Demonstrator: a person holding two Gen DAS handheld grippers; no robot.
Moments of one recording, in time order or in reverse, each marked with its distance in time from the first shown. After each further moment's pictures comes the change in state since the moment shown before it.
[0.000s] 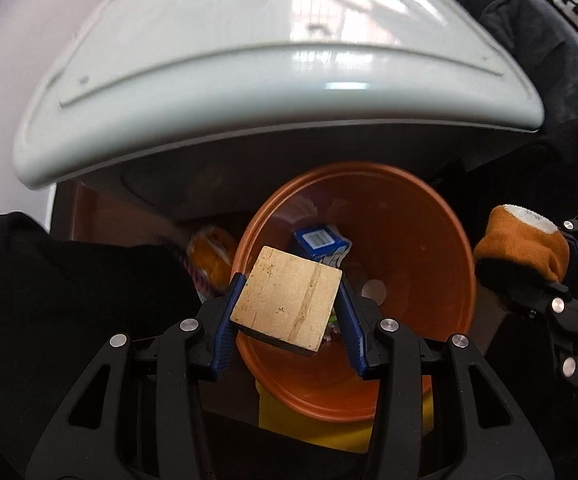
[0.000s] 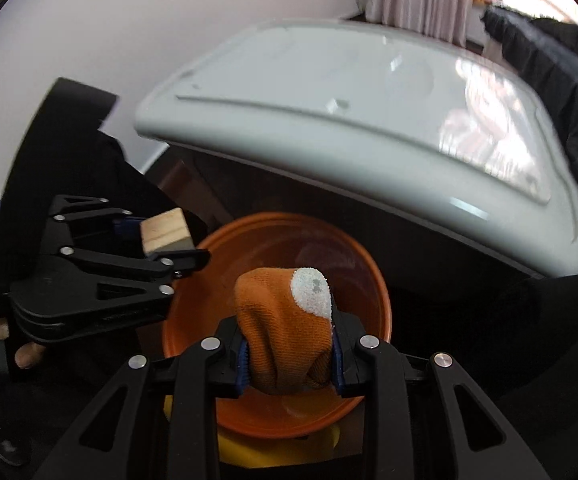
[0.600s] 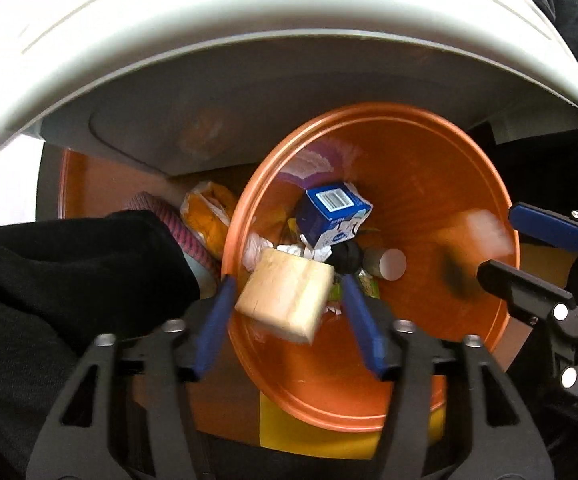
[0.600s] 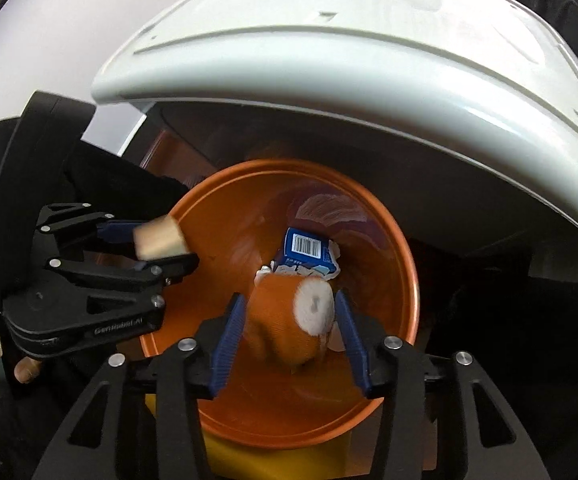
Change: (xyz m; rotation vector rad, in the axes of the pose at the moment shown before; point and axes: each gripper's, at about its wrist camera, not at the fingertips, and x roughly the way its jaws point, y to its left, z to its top) left arm 0.046 0.004 0.003 -0.017 0.154 0.013; right arm 0.055 -0.015 -0.005 0.083 0.154 0.041
